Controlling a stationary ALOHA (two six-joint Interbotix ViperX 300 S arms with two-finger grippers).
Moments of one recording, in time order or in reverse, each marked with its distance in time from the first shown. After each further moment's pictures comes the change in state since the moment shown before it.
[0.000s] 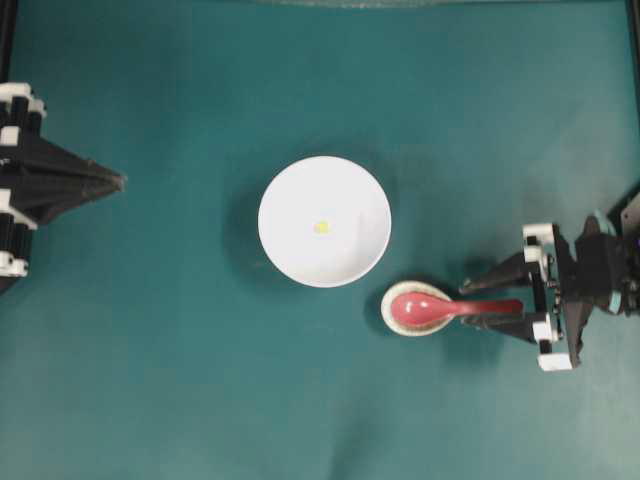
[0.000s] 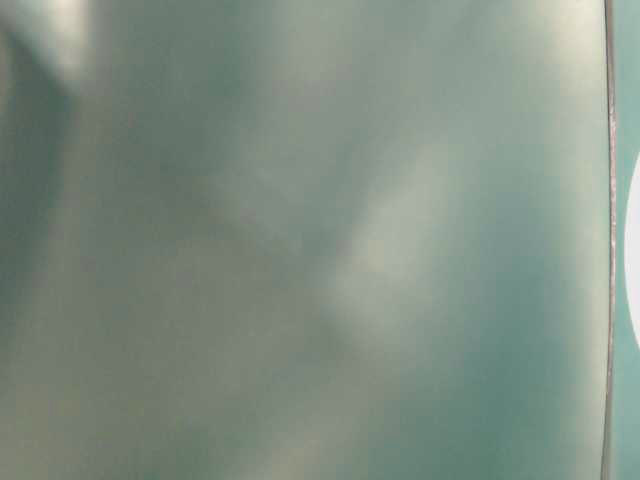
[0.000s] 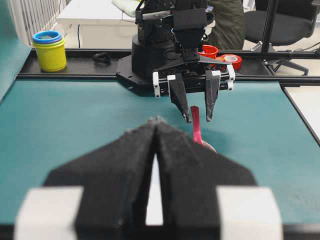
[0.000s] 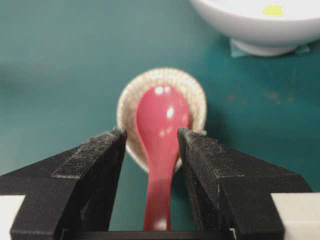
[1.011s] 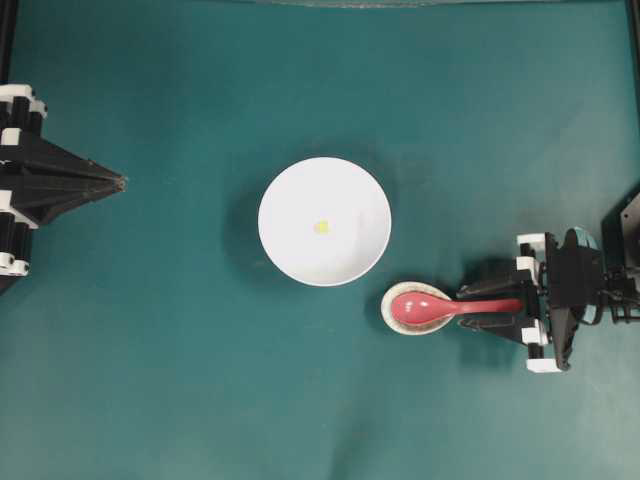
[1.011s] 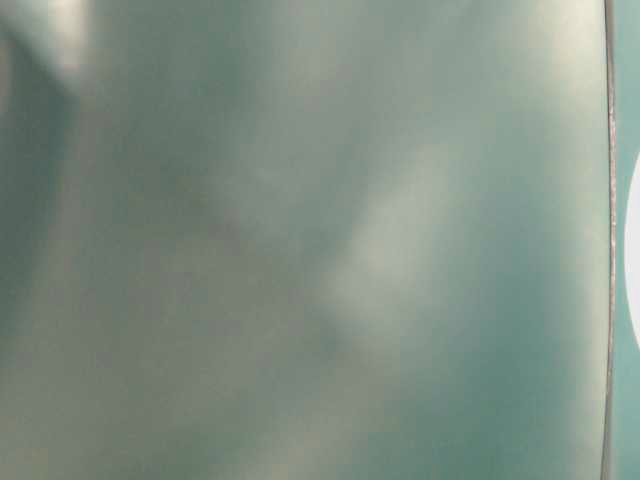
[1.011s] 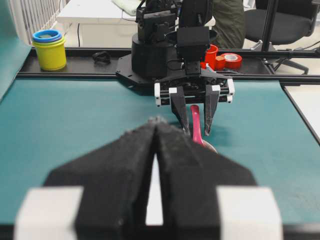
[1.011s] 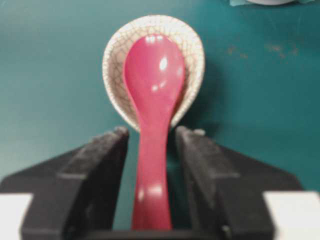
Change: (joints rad) left arm 0.000 0.000 0.000 0.000 0.000 0.000; right arm 0.025 0.133 -0.023 0.028 -0.003 0.032
